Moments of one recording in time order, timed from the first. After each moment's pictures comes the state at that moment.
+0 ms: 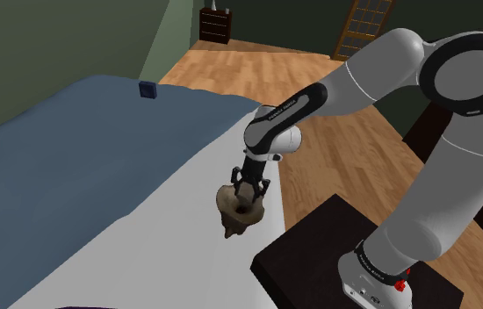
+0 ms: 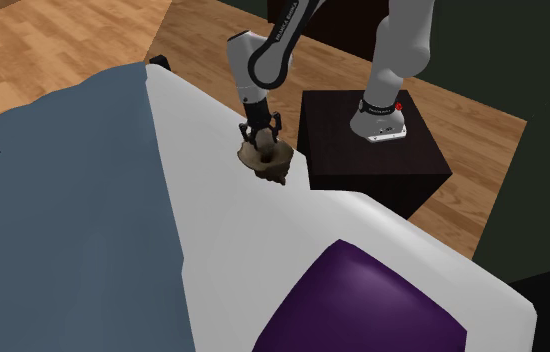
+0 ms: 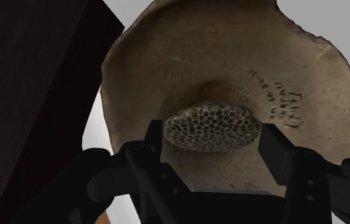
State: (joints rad) arm -0.02 0.17 0.27 -2.45 0.47 2.43 1.03
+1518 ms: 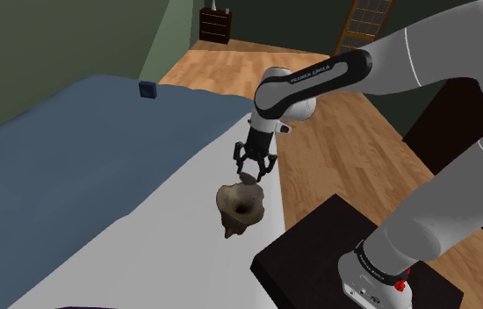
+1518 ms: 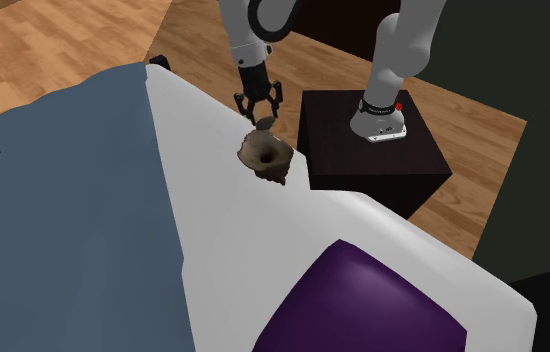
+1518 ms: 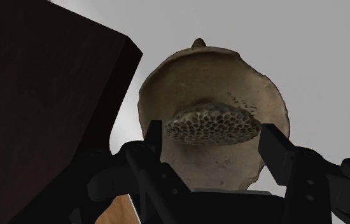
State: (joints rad) arm -0.03 -0.08 0.26 -2.39 0.44 2.13 1.14
